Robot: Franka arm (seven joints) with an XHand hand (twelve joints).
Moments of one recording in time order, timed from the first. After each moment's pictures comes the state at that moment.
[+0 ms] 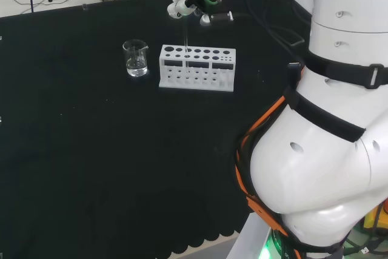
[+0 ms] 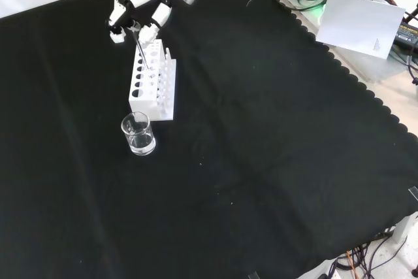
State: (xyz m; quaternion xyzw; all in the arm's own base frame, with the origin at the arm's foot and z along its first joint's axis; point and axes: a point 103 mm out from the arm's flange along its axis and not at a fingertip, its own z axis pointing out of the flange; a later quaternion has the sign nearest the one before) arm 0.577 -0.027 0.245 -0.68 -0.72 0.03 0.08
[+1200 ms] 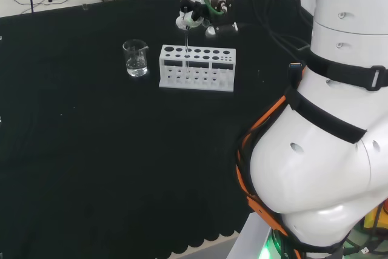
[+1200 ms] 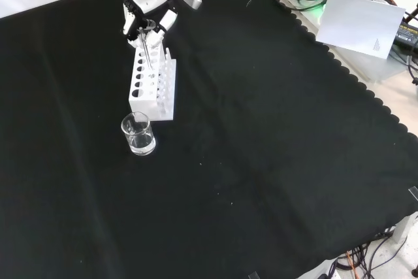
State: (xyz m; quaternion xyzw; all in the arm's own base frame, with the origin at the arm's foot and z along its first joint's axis) arm 0.563 -0.035 0.224 -0.68 -0.73 0.04 0.07
